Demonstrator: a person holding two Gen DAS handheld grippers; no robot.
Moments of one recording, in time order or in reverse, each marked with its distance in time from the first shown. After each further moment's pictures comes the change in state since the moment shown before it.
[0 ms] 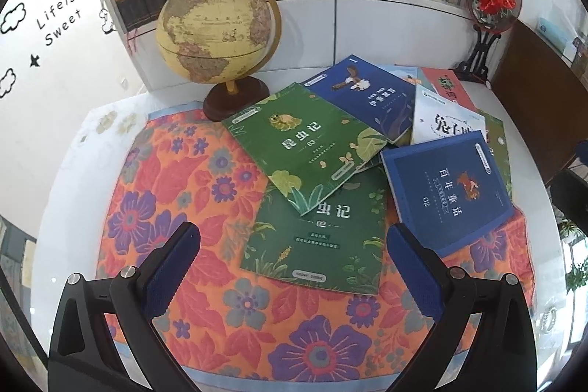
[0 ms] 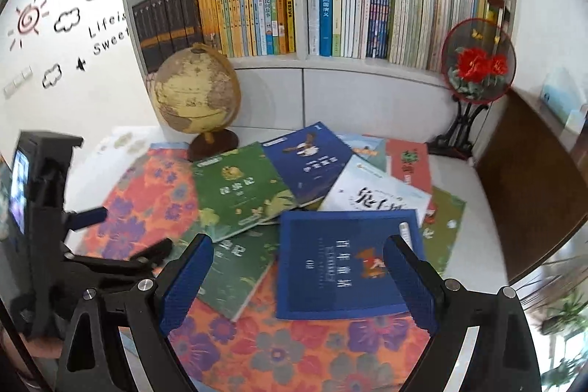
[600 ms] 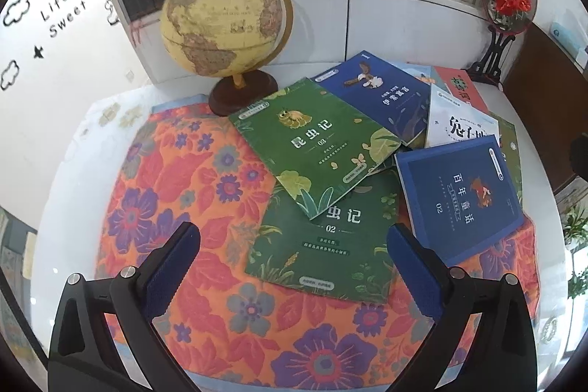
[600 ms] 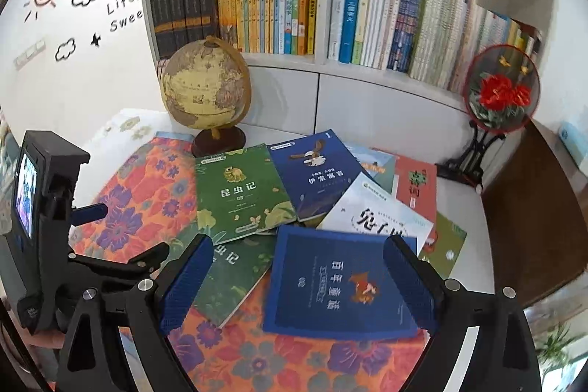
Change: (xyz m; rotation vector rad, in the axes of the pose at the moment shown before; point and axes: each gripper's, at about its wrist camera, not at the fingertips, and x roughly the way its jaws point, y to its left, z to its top) left arm 0.024 0.007 0.010 -0.030 0.038 -0.007; right arm 0.022 -0.004 0.036 -0.110 0.032 0.053
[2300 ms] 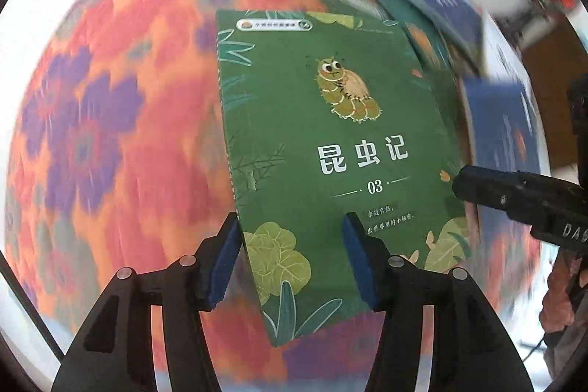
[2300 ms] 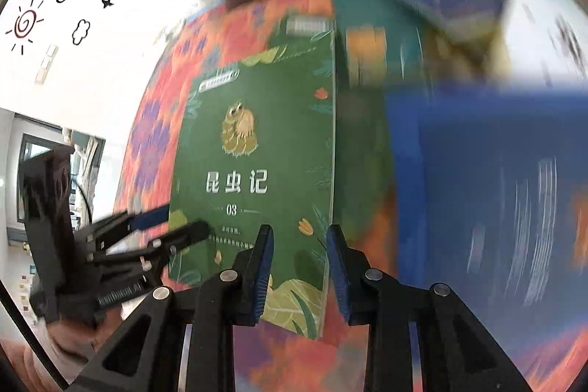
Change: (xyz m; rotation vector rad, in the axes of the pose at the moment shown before) left arm 0.101 0.058 -0.090 -0.129 0.378 -0.237; right arm 0.197 0.037 -0.092 0.216 0.541 0.493
